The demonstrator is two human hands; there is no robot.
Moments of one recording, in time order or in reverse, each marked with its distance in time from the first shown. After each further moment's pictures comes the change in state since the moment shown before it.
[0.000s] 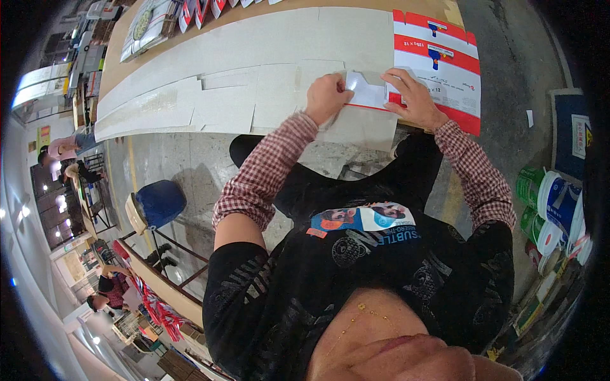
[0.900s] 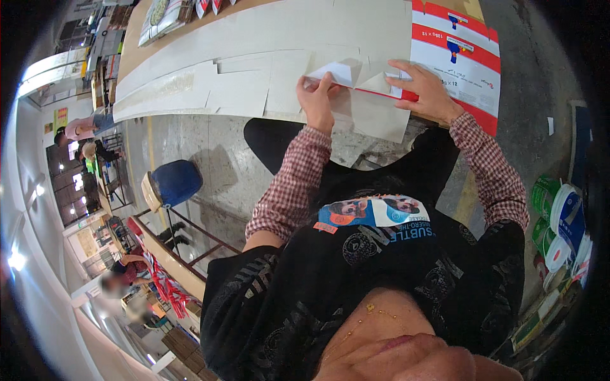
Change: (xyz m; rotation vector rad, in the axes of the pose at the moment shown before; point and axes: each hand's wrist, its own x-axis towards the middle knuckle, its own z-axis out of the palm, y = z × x) left_hand -0.034 -0.017 0.024 -1.302 0.917 -0.288; right_hand 0.006 0.005 0.003 -0.051 -0.079 -0.103
